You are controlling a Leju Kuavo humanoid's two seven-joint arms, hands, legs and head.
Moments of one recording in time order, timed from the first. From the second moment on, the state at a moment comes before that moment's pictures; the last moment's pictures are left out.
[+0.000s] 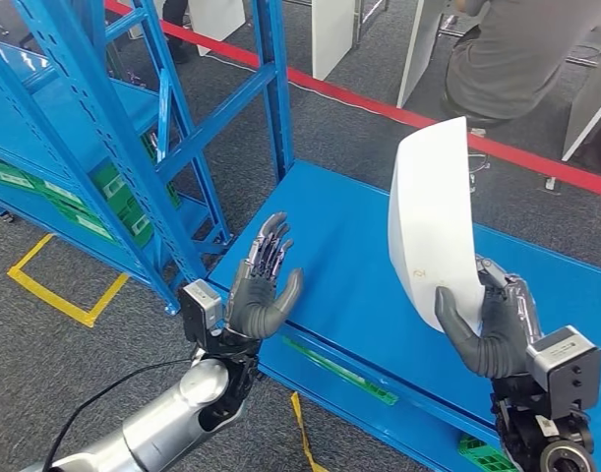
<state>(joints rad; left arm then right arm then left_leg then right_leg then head) -0.23 0.11 -0.60 -1.59 0.26 0.36 -0.46 -0.26 -0.22 0.76 -1.86 -0.18 -0.25 -0.21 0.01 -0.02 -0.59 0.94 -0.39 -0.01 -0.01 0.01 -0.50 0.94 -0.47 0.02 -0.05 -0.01</state>
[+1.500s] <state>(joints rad) -0.23 0.11 -0.60 -1.59 0.25 0.37 -0.48 -0.25 -0.20 0.77 -1.90 -0.08 -0.22 -0.21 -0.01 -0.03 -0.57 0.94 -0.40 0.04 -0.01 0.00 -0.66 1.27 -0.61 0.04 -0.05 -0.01</state>
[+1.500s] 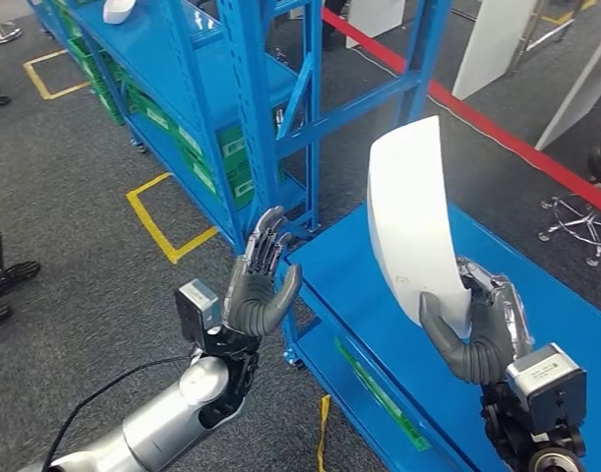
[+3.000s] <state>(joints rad) -0.20 0.11 -0.60 -1.64 0.22 0.39 -0.46 -0.24 -0.19 0.77 -1.91 -0.09 -0.18 -0.22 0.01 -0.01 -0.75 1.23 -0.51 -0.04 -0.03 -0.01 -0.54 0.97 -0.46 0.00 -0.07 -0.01</state>
